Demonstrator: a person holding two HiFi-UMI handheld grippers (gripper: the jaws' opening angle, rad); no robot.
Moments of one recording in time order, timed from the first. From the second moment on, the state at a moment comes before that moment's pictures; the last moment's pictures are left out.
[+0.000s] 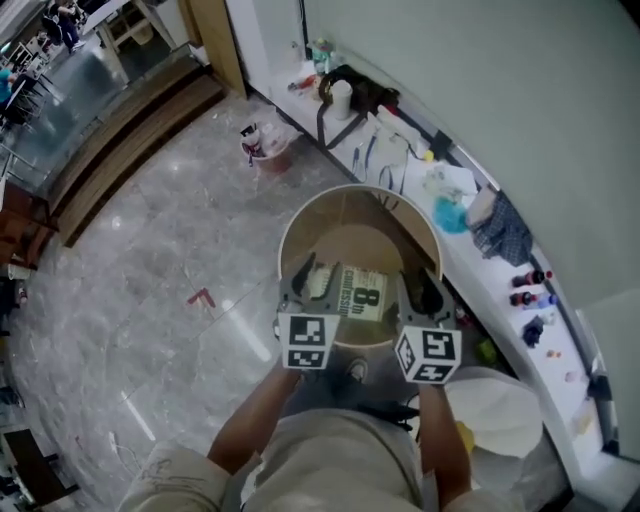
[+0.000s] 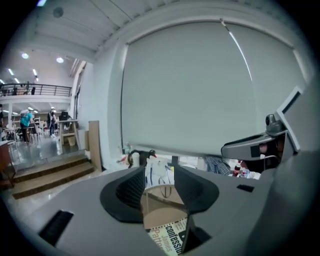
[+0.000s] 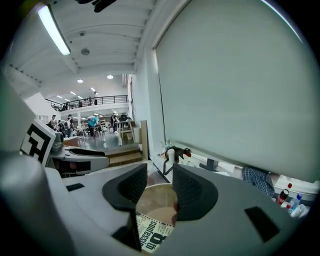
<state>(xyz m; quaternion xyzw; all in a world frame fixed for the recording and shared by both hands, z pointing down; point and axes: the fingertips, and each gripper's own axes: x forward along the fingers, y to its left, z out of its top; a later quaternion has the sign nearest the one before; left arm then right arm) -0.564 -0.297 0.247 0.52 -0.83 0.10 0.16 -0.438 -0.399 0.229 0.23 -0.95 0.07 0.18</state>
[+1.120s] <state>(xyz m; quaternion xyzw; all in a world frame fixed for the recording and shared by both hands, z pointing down) -0.570 -0.299 0.106 0.51 -0.86 0.06 -0.01 -0.465 -0.385 0.099 0.18 -0.98 0.00 0.04</state>
